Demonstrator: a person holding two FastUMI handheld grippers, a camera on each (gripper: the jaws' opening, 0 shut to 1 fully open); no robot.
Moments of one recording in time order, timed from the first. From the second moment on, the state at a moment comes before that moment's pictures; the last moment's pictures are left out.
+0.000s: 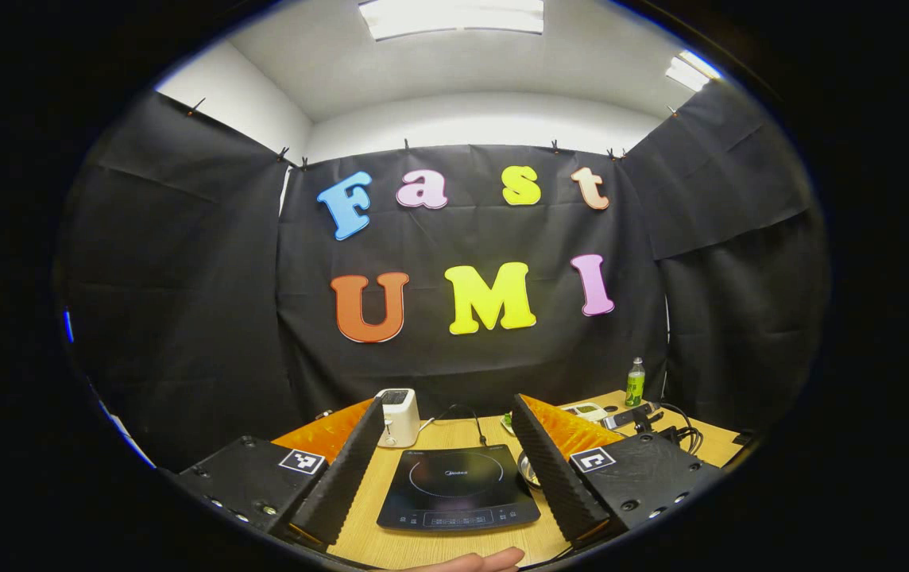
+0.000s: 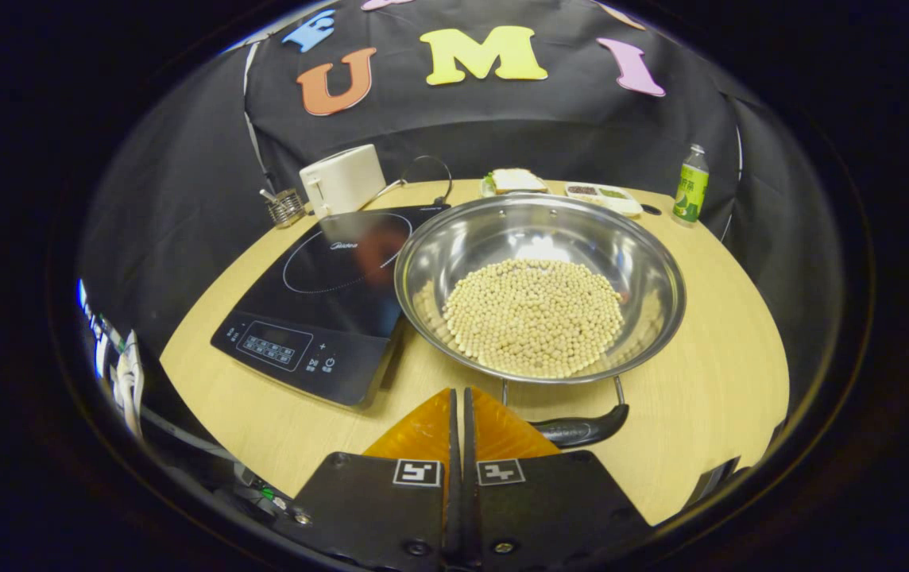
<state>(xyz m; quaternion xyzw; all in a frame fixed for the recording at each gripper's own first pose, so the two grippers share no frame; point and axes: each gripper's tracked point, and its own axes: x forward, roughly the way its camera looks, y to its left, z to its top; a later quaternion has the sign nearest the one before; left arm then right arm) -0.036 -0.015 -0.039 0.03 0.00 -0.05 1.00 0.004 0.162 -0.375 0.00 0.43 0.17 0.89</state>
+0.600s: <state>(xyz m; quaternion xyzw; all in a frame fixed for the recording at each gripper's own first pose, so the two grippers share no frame) -0.036 -0.032 -0.049 0.04 0.00 -0.06 1.00 0.001 0.145 -0.381 0.00 0.44 0.18 0.88</state>
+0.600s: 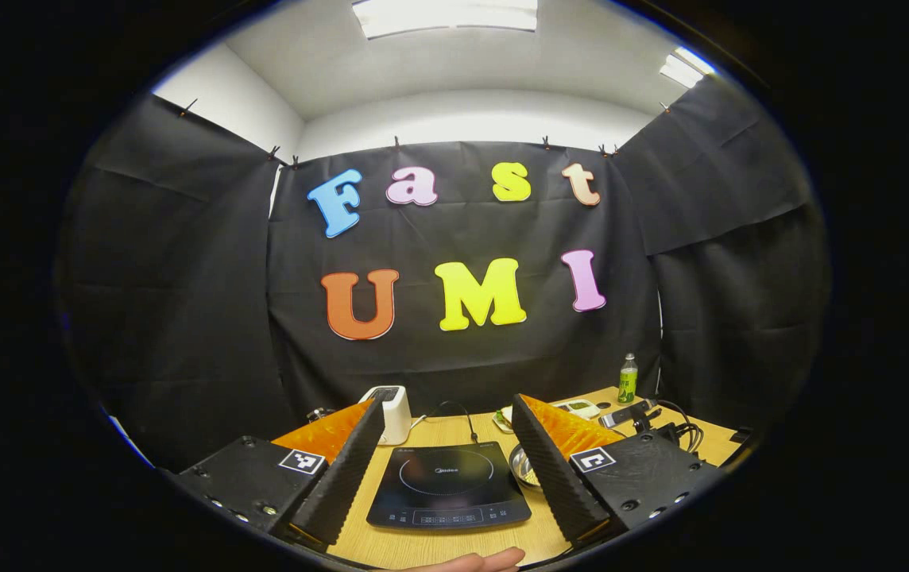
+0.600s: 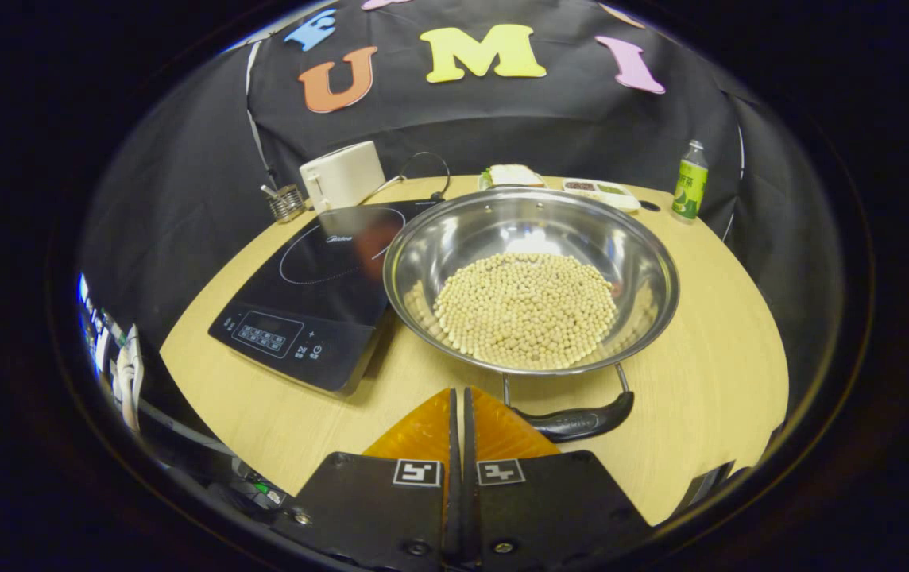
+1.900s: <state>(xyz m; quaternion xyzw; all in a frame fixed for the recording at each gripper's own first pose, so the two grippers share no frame) -0.039 -0.047 -0.067 0.02 0.02 -0.08 1.00 0.019 0.081 -0.386 -0.01 0.44 0.17 0.88</state>
